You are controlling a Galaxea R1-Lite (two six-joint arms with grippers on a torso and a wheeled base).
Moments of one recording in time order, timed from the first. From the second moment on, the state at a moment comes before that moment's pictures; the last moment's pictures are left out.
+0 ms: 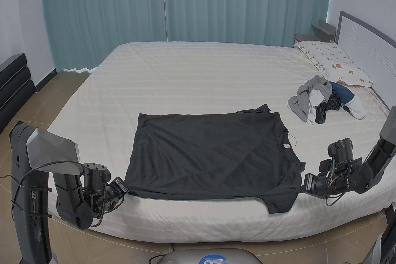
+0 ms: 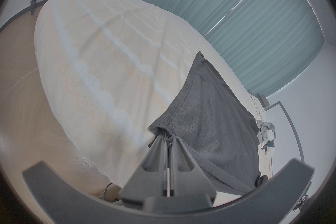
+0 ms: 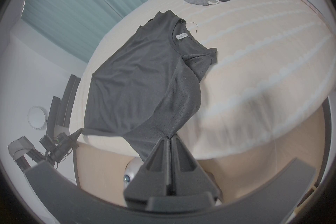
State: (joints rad) left arm -0.19 2.39 -0.42 -1.34 0.06 -0.88; right arm 0.12 2.01 -0.52 -0.60 0.24 0.46
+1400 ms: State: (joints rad) left arm -0.19 2.39 -0.42 -1.34 0.06 -0.87; right arm 0.01 2.16 -0.64 -0.48 0.24 0.27
